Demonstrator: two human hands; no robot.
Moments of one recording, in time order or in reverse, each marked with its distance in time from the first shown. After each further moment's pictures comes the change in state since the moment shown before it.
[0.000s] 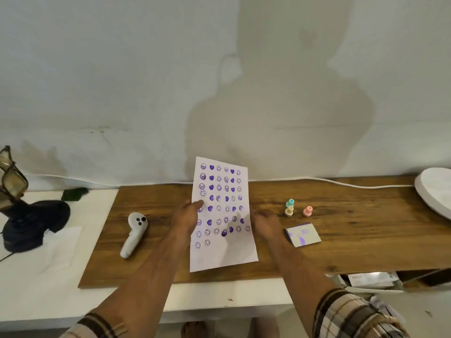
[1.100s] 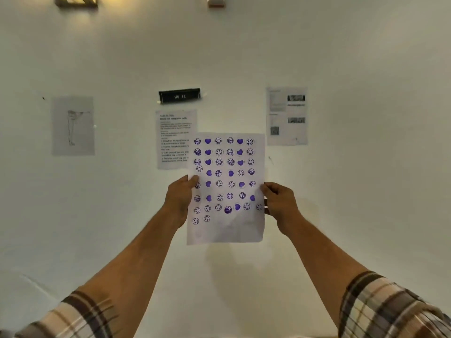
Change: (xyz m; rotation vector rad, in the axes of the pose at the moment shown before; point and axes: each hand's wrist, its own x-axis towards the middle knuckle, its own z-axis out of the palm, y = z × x) left_hand -0.504 0.400 -0.094 -0.247 -0.177 0.932; right_hand -0.429 -0.418 -0.241 0.501 0.031 -0.943
